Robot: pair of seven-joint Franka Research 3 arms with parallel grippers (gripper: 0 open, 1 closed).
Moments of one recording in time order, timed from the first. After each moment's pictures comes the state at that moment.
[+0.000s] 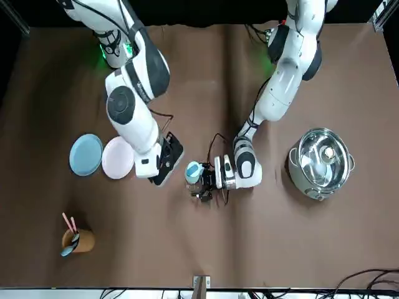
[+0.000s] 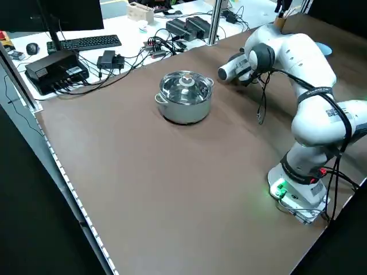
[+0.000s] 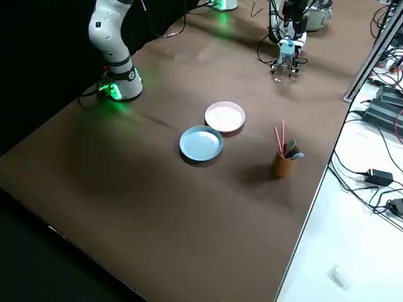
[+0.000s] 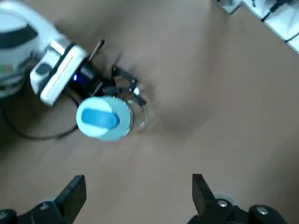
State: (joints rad) left arm -0.37 1.23 -0.23 -1.20 -1.79 2.15 2.66; right arm 0.66 0.61 -0.19 -1.15 0.23 1.86 -0.32
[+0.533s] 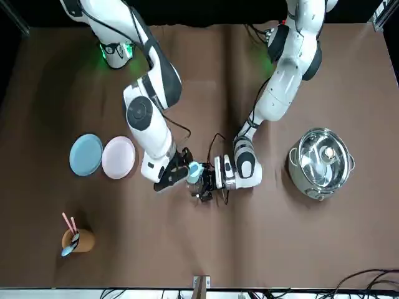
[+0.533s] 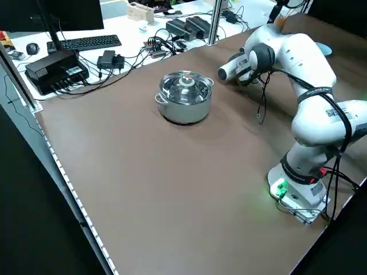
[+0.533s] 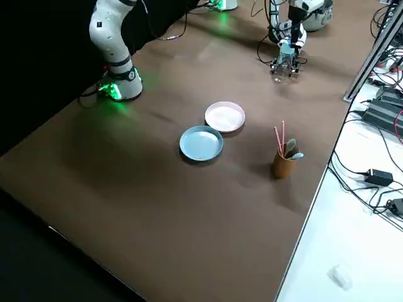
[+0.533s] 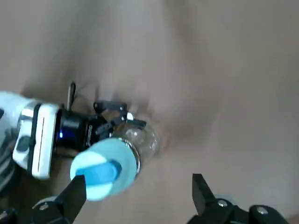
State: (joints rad) left arm -0.37 1.23 -0.23 -1.20 -1.79 2.15 2.66; right arm 0.70 0.70 -0.19 -1.17 0.23 2.03 0.22
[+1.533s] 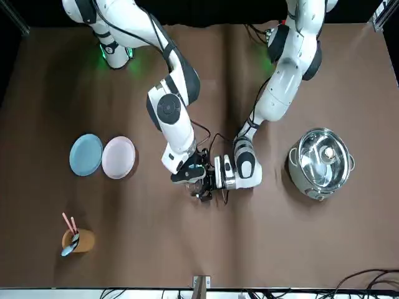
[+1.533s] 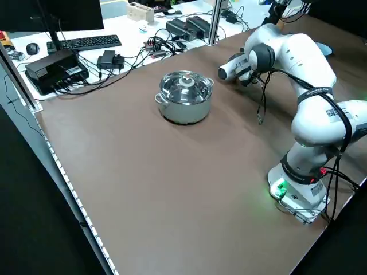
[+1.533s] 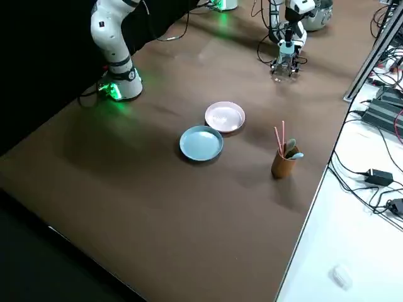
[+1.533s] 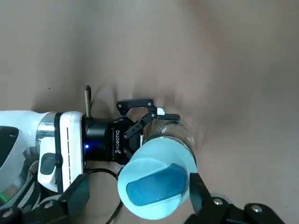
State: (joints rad) left arm -0.37 1.23 -0.23 -1.20 -1.78 2.15 2.67; right arm 0.78 0.77 -0.19 -1.13 0.23 2.07 0.45
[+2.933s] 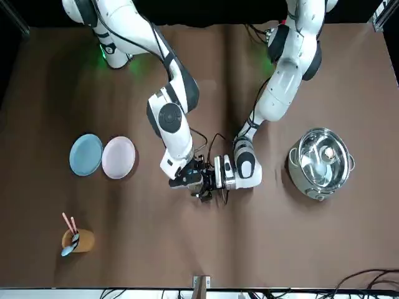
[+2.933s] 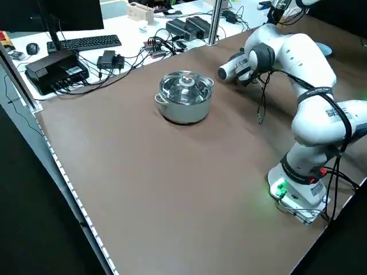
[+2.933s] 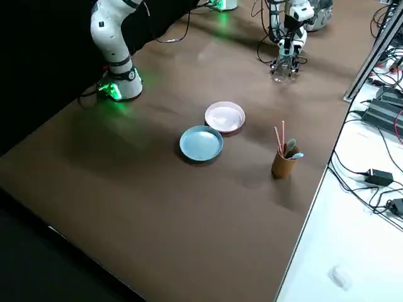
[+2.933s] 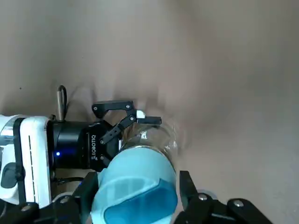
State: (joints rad) left arm -0.37 1.23 -0.23 -1.20 -1.78 2.15 2.67; right arm 0.77 0.80 -0.20 -1.14 0.20 2.07 0.45
